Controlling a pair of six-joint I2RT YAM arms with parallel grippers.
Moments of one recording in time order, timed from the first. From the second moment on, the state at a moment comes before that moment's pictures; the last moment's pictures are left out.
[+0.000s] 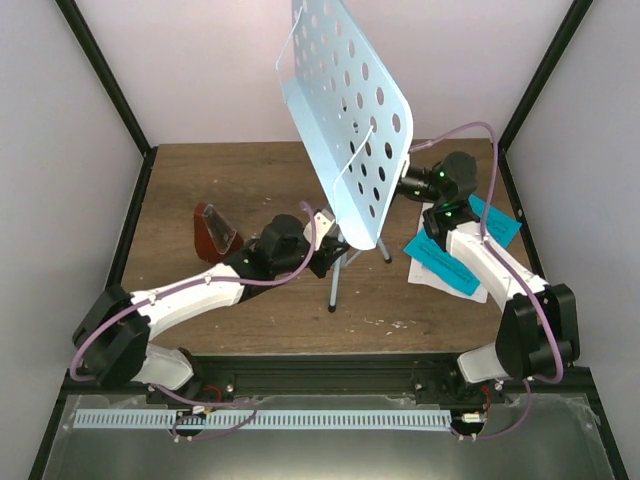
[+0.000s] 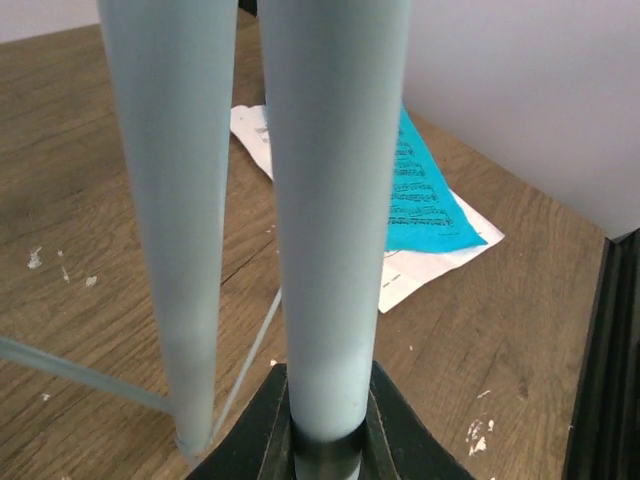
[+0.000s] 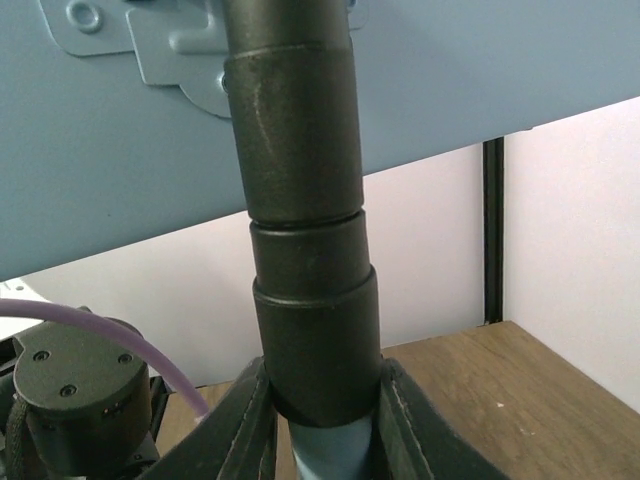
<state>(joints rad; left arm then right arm) -0.83 1.43 0.89 0.14 0.21 -0.22 0.29 1.43 1.08 0.73 -1.08 0.42</state>
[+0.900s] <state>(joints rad) -0.88 1.26 0.64 0.39 0.25 -0.12 0.42 1.20 0.85 0.71 -0.93 0.40</state>
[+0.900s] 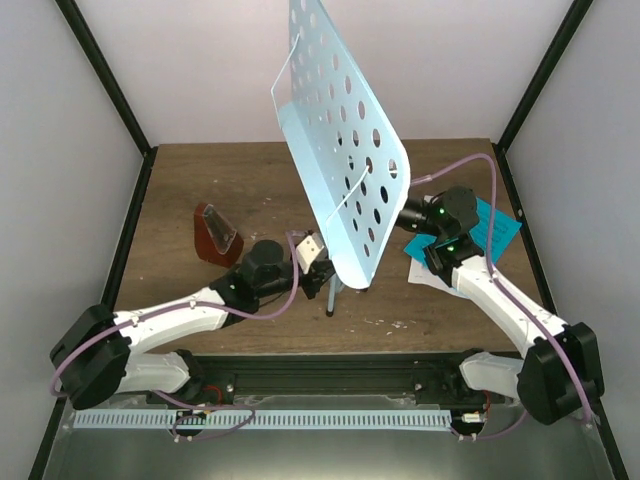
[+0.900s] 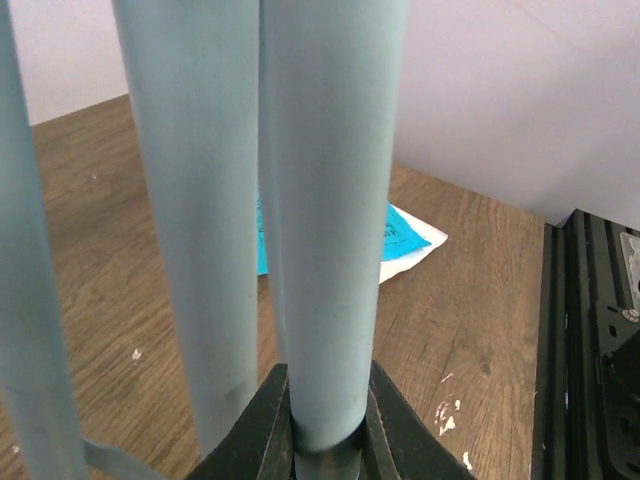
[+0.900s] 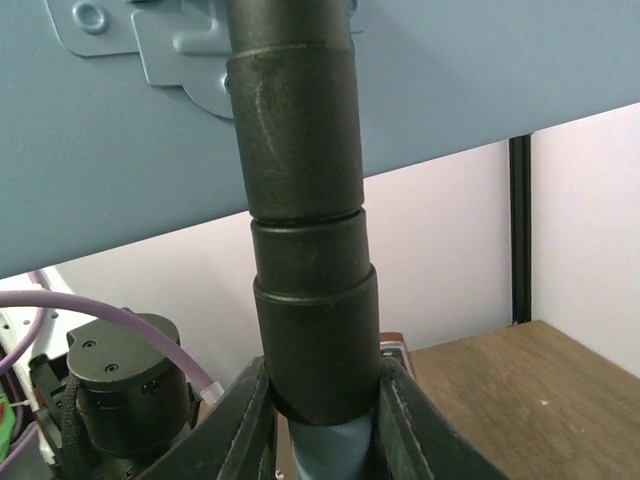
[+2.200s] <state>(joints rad) -0.94 1.37 0.60 0.69 0.13 -0.07 0.43 1.03 0.76 0.59 -0.91 0.38</state>
